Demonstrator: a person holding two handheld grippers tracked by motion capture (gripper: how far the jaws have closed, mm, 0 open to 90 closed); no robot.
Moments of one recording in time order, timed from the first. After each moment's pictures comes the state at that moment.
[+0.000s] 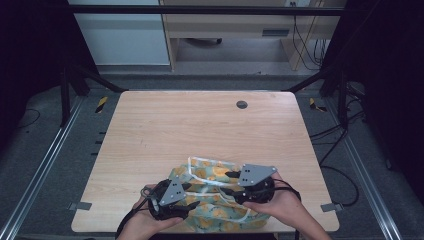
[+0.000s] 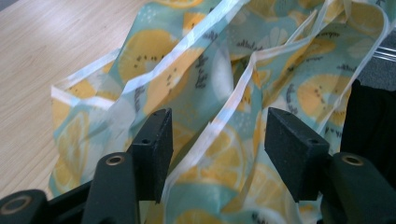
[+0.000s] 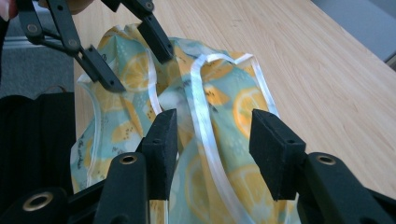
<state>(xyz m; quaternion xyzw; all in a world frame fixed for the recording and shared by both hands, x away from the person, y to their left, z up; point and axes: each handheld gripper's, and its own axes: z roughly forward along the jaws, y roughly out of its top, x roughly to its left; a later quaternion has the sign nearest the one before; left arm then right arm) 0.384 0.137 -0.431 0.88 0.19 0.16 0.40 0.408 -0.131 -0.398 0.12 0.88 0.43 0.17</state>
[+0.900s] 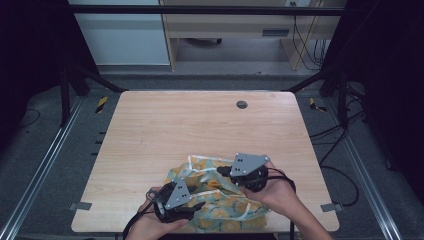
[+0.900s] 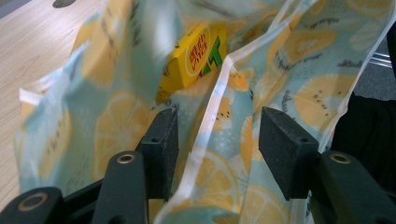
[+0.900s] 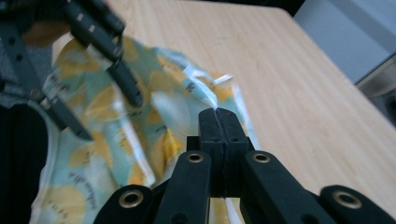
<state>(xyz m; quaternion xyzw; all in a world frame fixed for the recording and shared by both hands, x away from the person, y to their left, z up) 0.377 0.126 -0.431 0.88 0.19 0.16 0.41 0.425 -0.118 -0.371 0.10 0.87 0.43 0.20</state>
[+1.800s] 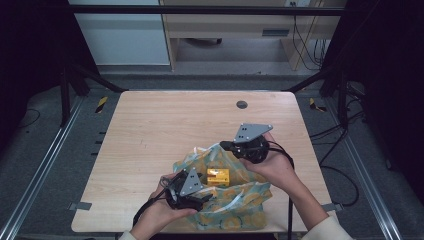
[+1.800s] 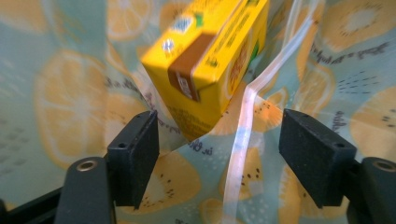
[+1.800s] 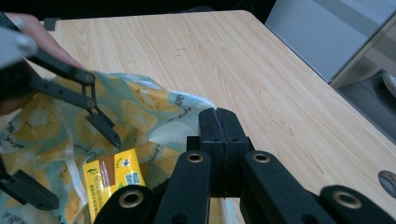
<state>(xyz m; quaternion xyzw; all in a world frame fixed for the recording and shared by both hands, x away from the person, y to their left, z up) 0.416 0.103 -0.448 0.89 0.17 0.17 0.38 0.485 -0.125 -0.353 0.16 0.86 0.45 0.19</state>
